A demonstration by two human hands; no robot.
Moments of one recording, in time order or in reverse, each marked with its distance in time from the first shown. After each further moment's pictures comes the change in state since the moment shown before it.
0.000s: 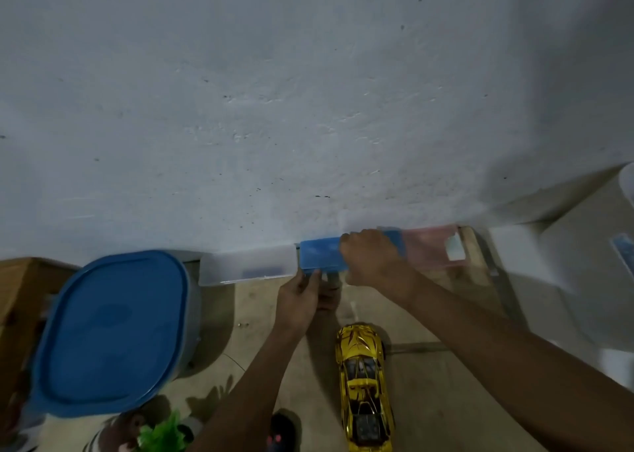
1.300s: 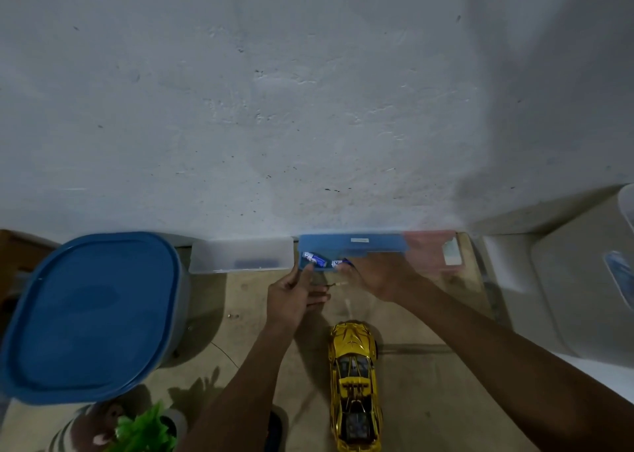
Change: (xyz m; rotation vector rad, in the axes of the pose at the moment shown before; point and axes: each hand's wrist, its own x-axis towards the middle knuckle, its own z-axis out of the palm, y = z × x) left_hand 0.007 -0.017 -0.004 -0.290 0.011 -0.100; right_hand -0.014 0.016 0.050 0.357 0.052 -0.040
